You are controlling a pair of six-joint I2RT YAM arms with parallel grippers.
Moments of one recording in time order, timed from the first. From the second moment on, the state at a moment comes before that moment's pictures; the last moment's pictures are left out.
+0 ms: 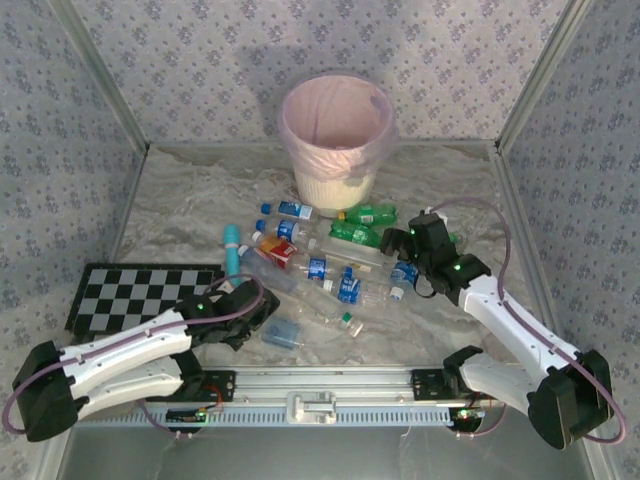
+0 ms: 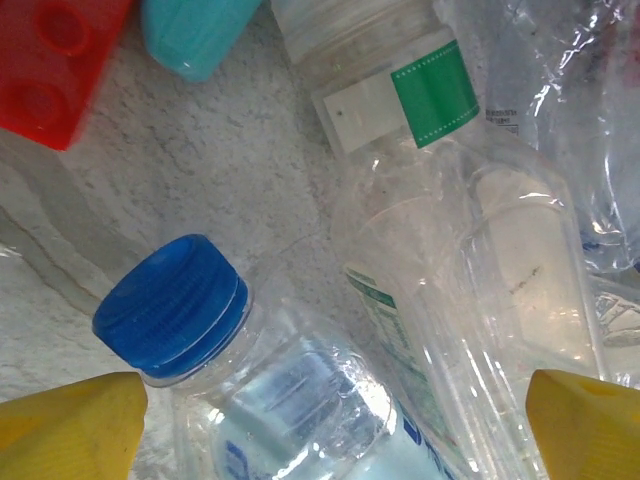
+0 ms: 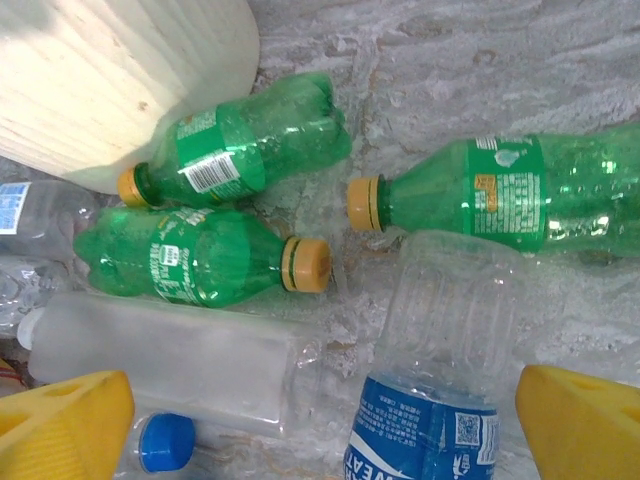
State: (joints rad) left arm -1.00 0.92 0.53 -0.73 -0.20 -1.71; right arm 0.47 1.03 0.74 -0.47 0.22 0.64
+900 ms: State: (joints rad) left arm -1.11 0.93 0.50 -0.78 -0.20 -2.03; right arm 0.48 1.05 0.71 -0.40 0.22 0.64
